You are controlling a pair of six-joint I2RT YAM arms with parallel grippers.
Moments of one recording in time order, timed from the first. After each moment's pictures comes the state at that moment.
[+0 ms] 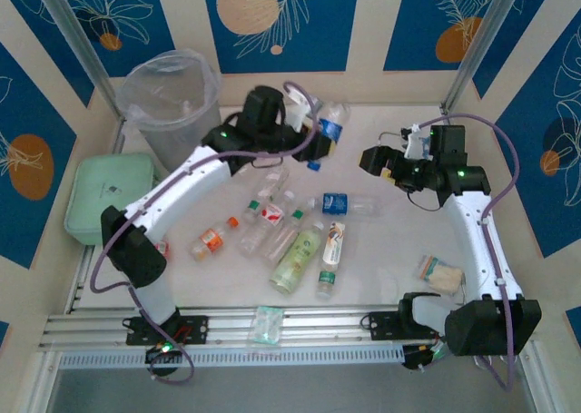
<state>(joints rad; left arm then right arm) -0.69 1.74 1.81 -0.53 0.44 -0.18 -0.02 1.16 1.18 -0.84 -0.64 0.39</state>
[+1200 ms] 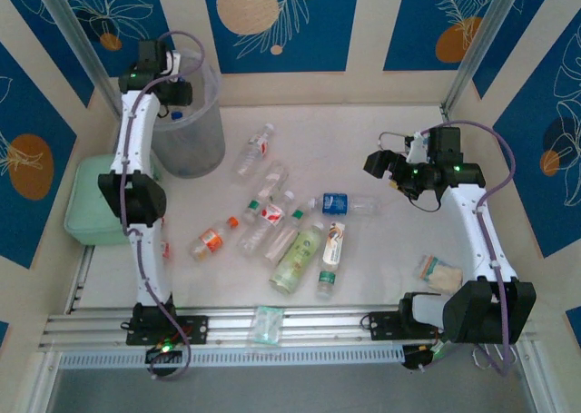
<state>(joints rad) -0.01 2.28 2.54 -1.11 -0.02 0.07 -0.05 1.23 1.15 -0.87 -0.55 0.40</state>
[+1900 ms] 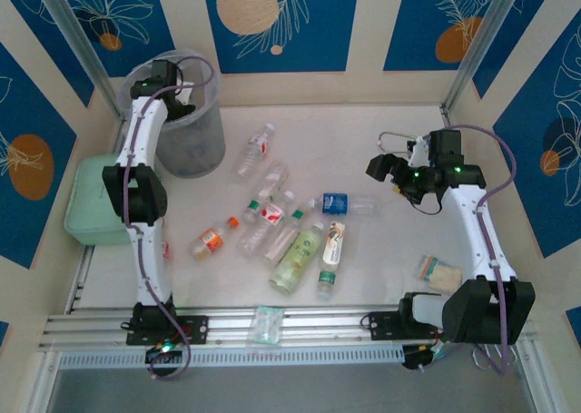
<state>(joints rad) -0.01 2.29 2.37 -1.13 0.06 0.11 -0.08 1.23 1.13 -0.90 -0.51 0.40</state>
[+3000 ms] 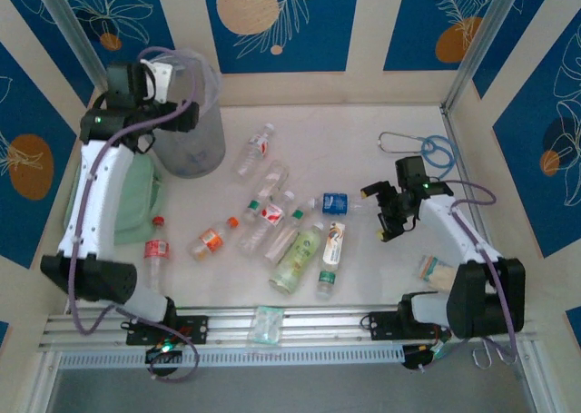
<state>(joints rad) -0.13 1.47 1.78 -0.93 0.01 0.09 0.08 1.30 0.86 -0.77 -0.31 1.28</state>
